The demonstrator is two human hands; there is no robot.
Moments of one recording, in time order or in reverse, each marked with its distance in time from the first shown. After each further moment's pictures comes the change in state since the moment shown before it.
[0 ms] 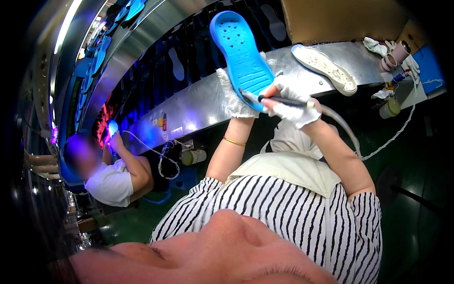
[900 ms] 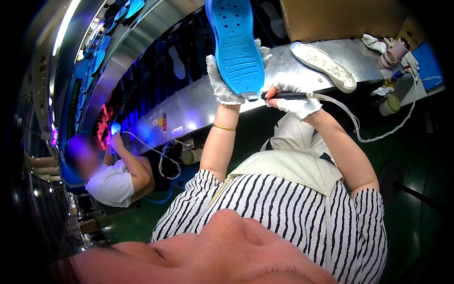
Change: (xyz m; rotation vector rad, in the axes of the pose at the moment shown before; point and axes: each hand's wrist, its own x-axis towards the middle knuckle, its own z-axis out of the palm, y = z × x) left_hand 0.027 0.028 0.027 0.179 -0.063 -0.038; right_hand 0.008 0.006 -0.024 -0.163 -0.073 0.032
